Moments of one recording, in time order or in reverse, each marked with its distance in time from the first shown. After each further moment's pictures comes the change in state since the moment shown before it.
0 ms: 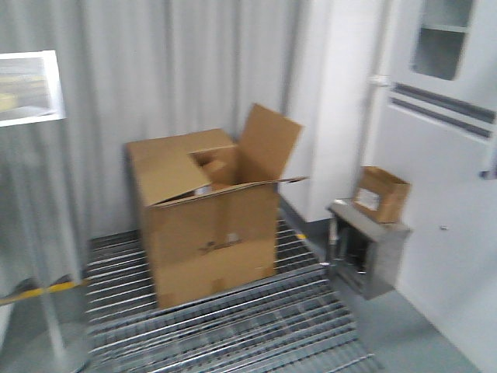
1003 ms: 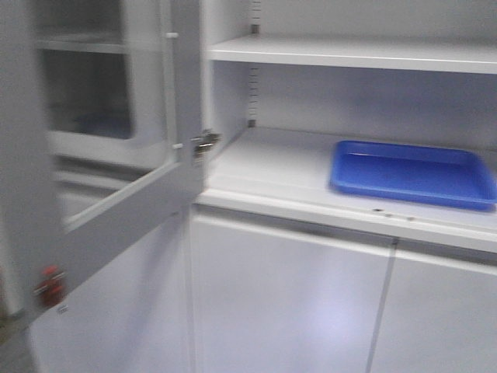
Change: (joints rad) left arm 0.000 0.000 0.000 0.000 0.000 0.000; right arm 0.000 0.000 0.000 0.000 0.000 0.000
